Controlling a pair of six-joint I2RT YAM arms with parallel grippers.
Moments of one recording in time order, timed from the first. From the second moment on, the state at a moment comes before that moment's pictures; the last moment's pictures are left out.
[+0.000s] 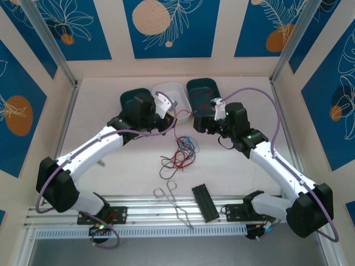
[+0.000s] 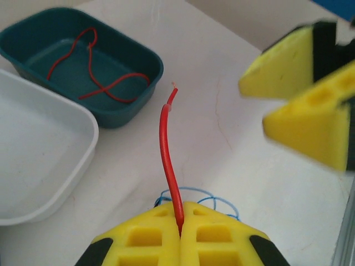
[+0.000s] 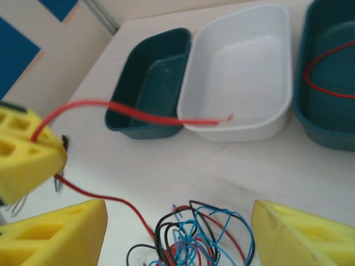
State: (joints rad) left arm -0.65 1.43 1.23 -0.35 0.34 -0.04; right arm 0.46 1.12 0.88 -0.25 -0.30 0.37
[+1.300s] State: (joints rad) left arm -0.65 1.47 1.40 -0.64 0.65 0.42; right arm 0.53 1.18 1.21 -0.62 -0.46 -0.06
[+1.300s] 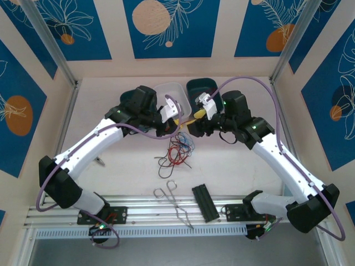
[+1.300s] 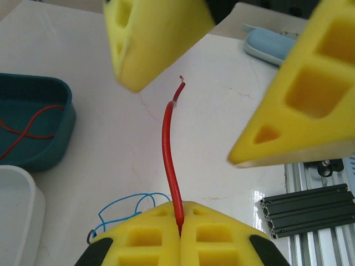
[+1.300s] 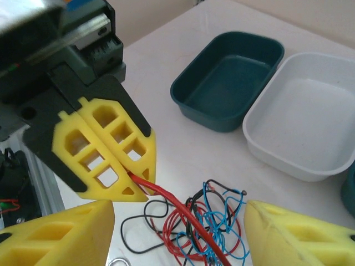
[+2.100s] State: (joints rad) left arm -0.63 1.44 1.28 -0.55 0.69 0.39; right arm 0.53 1.19 1.22 -0.66 -0.57 -0.03
